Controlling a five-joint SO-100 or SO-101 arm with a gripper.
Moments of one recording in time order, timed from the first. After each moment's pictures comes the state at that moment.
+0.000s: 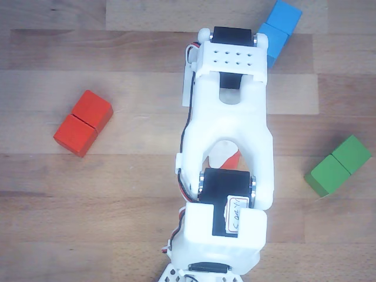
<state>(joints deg) 2.5 83.1 111.5 83.7 -5.8</state>
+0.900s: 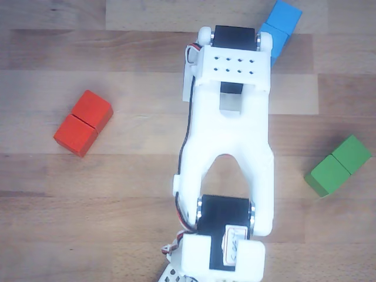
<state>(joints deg) 2.5 92.5 111.5 83.7 -5.8</state>
